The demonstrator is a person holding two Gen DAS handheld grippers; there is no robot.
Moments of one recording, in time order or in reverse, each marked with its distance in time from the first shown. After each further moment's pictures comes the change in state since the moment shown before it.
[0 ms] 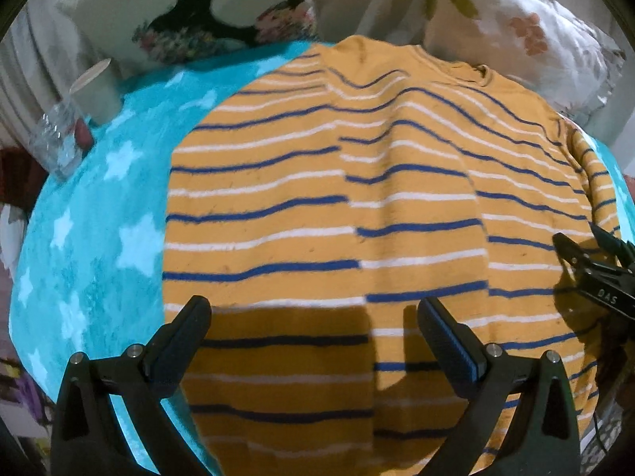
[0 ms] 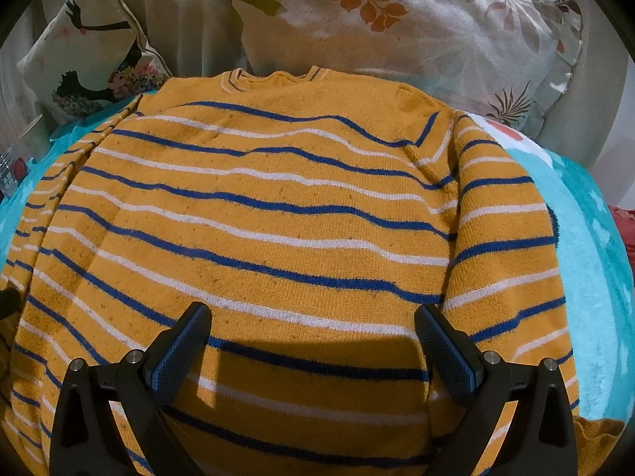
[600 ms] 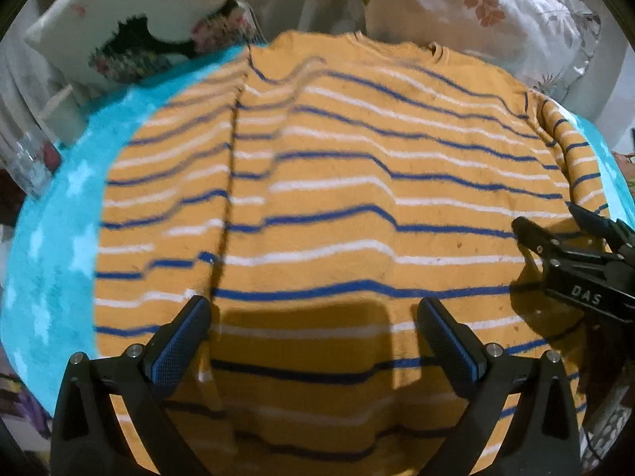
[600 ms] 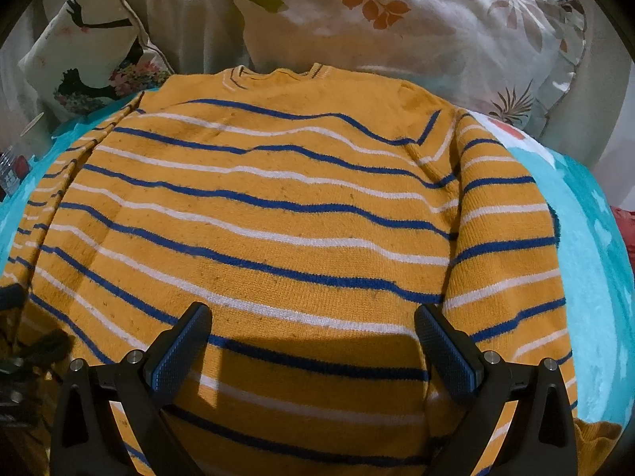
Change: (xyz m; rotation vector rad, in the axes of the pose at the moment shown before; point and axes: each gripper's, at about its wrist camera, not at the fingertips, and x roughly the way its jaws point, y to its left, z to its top) left arm -0.003 -0.074 -0.004 0.084 -0.036 -0.003; right arm 0.000 -0.001 0.001 -0.007 0.022 0.003
